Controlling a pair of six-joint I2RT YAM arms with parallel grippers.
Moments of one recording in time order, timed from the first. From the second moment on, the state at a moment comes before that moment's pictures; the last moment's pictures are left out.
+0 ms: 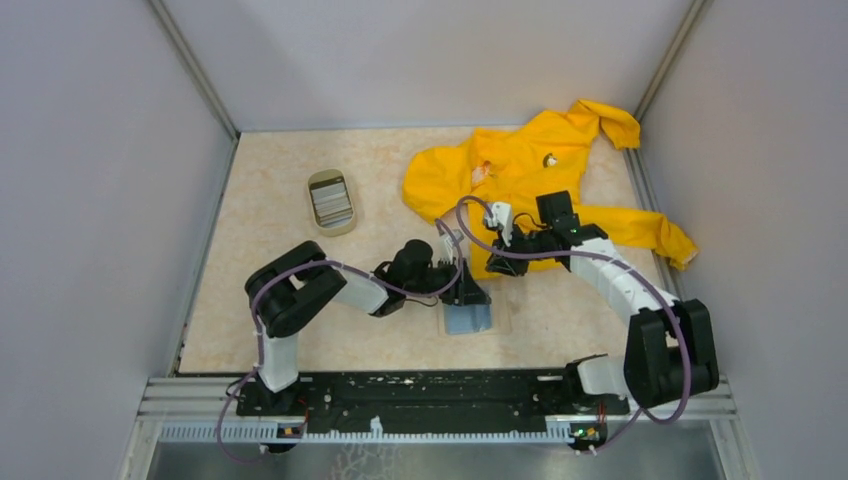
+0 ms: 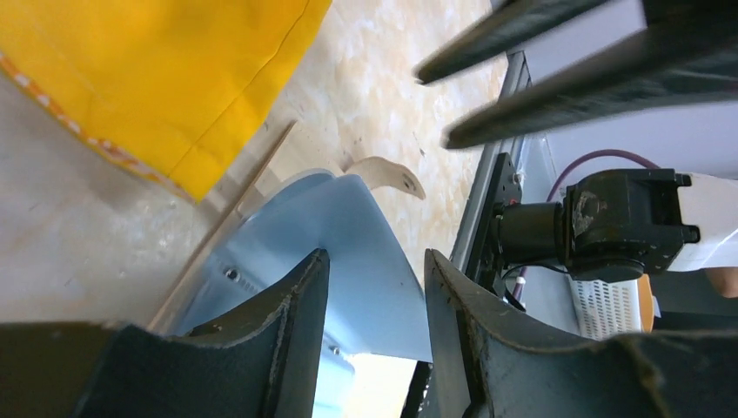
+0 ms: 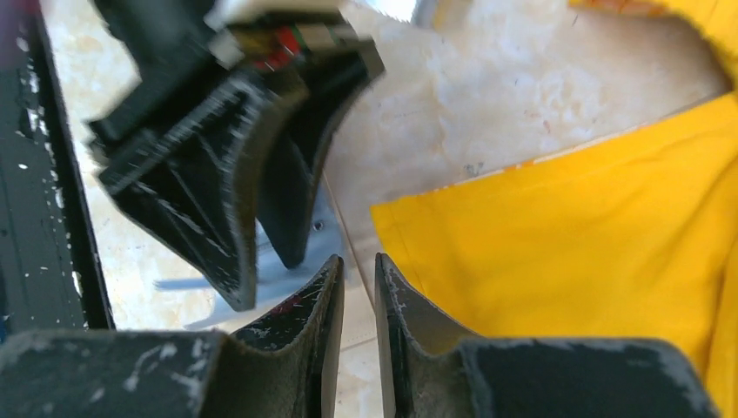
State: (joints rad) left arm -0.91 1.91 0.76 0.81 0.46 -0.84; right arm 0.26 1.34 0.83 -0.50 -0.78 -0.73
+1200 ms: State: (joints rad) left arm -0.95 1.31 0.28 0.82 -0.04 -0.72; right arm 0.25 1.29 0.76 -0.87 -1.02 -1.61
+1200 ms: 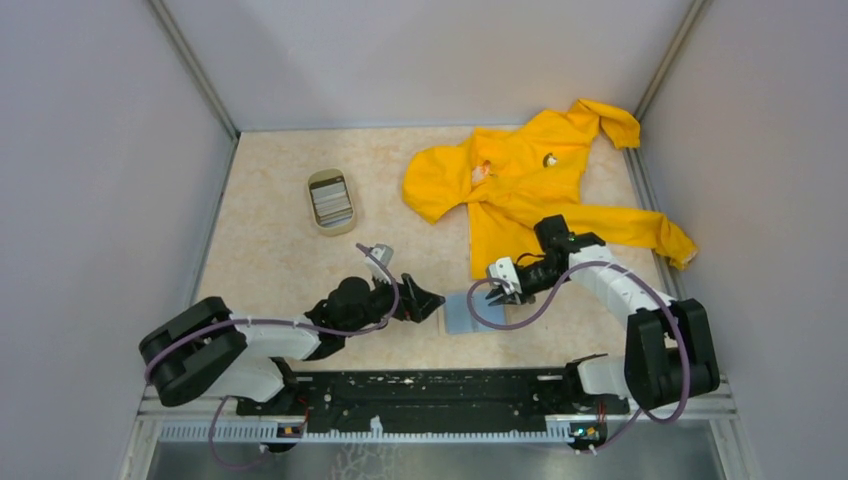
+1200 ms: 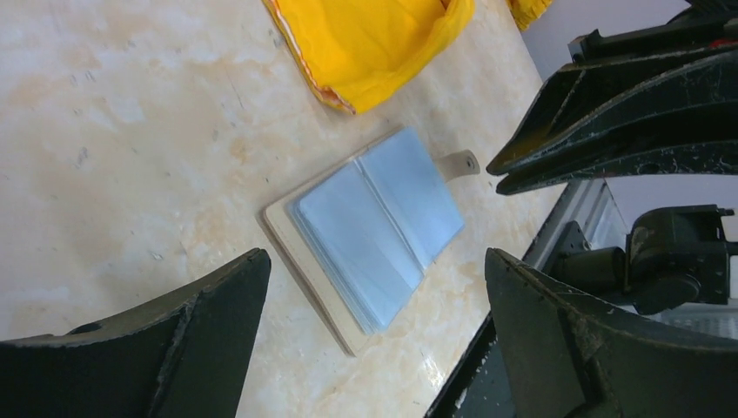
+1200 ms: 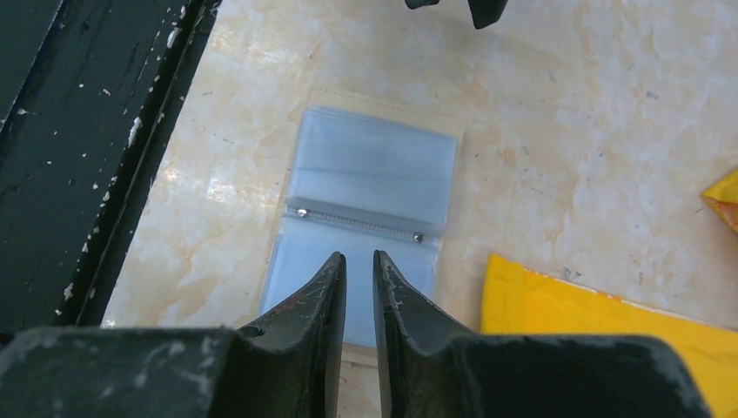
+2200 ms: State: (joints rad) left arm -0.95 1.54 0.43 0.65 0.09 -0.94; right arm 0.38 1.44 0.73 -0.72 -0.75 -1.41
